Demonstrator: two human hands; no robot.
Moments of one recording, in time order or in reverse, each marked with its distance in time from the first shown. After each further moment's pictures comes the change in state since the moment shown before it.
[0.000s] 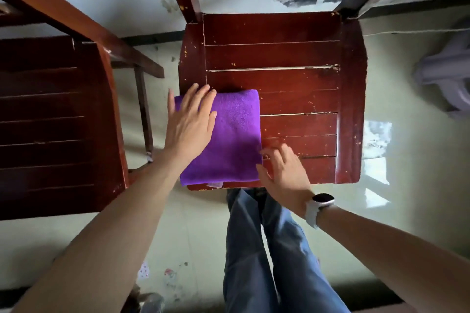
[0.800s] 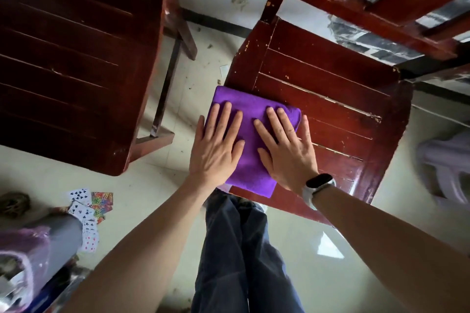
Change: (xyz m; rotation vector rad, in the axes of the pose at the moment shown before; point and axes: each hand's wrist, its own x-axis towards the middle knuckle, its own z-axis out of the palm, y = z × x) left_hand -0.058 0.014 0.059 -0.106 0.083 -0.266; right_hand 0.084 -0.012 0.008 -0.787 -0.143 -0.522
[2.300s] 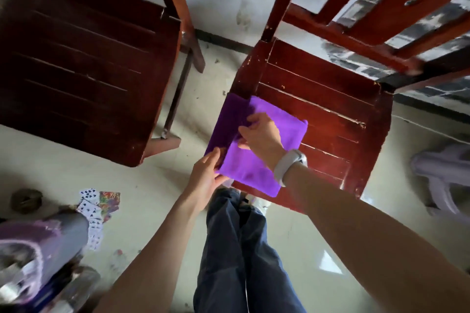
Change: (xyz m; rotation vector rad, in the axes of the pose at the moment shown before) left_hand -0.050 0.018 -0.055 -1.812 -0.205 -1.020; right_hand 0.047 -0.046 -0.086 1.374 -0.252 0.767
